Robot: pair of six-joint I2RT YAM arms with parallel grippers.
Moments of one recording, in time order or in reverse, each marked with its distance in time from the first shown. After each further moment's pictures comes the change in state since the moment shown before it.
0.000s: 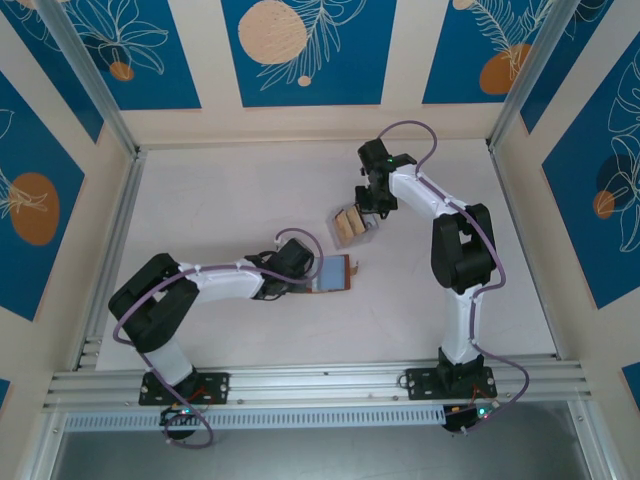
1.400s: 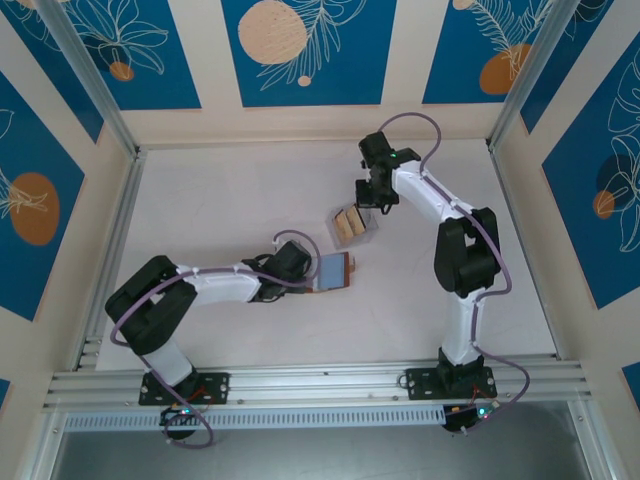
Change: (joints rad) left arm 0.000 -0.023 -0.050 0.080 0.005 -0.005; right arm 0.008 -0.051 0.045 -0.045 0.033 0.003
